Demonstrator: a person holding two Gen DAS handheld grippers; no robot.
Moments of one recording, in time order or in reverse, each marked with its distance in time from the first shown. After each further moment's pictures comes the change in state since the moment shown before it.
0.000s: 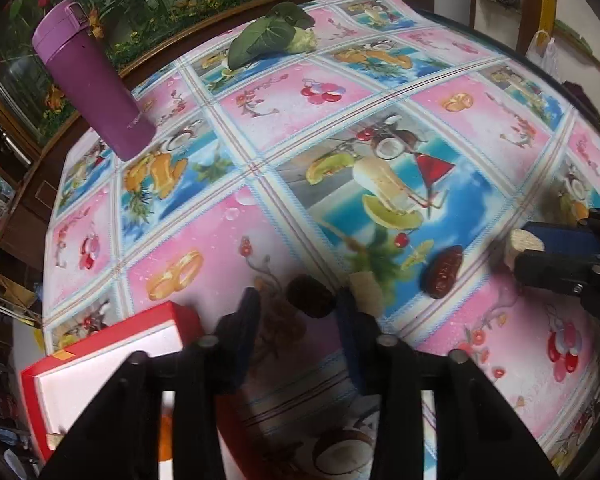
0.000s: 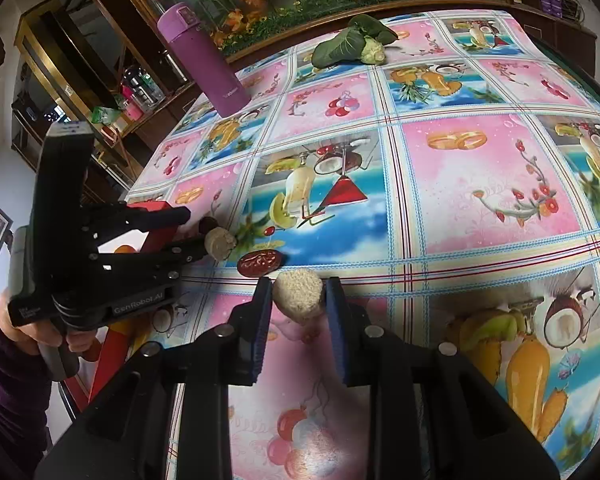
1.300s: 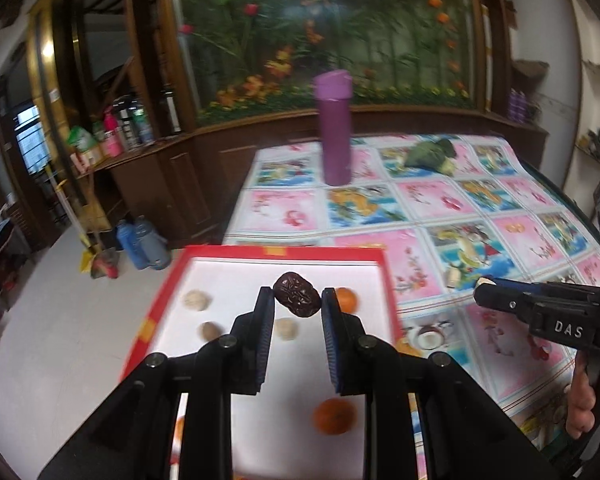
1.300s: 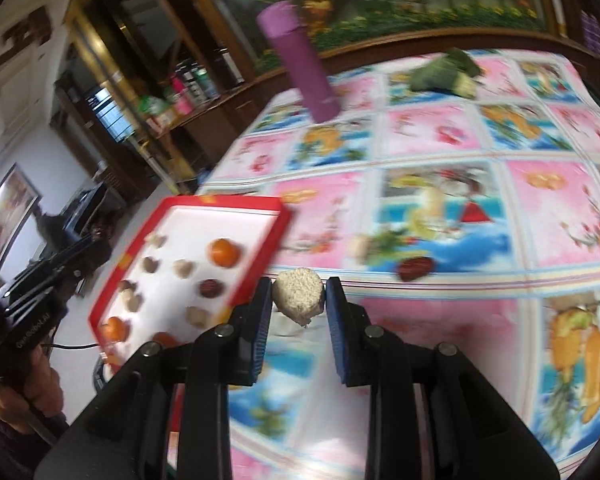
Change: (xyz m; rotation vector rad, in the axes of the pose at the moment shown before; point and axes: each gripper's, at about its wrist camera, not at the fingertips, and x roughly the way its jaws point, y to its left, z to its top) left arm -0.173 0.066 -0.138 -0.477 -0.343 0.304; right arm -0.009 0.106 -0.010 -0.133 -0.050 0.124
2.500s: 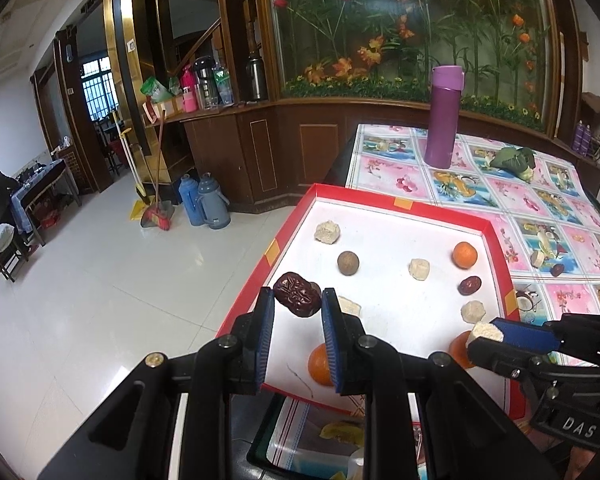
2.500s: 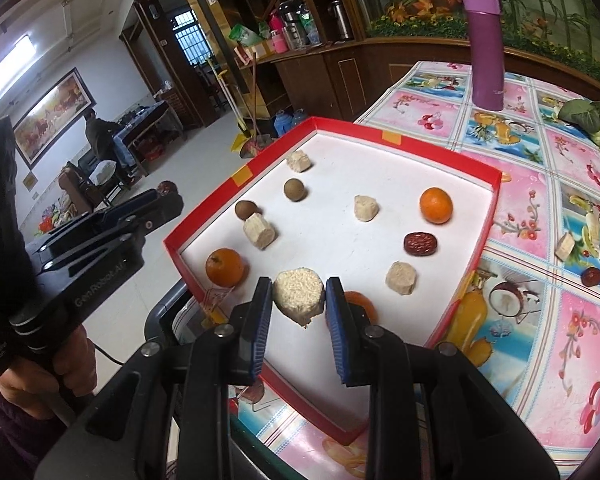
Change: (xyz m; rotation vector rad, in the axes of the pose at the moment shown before) left arm -0.008 0.089 -0.061 -0.169 0.054 0.172; right arm 0.047 0.154 -0.048 -0.286 0.147 0.138
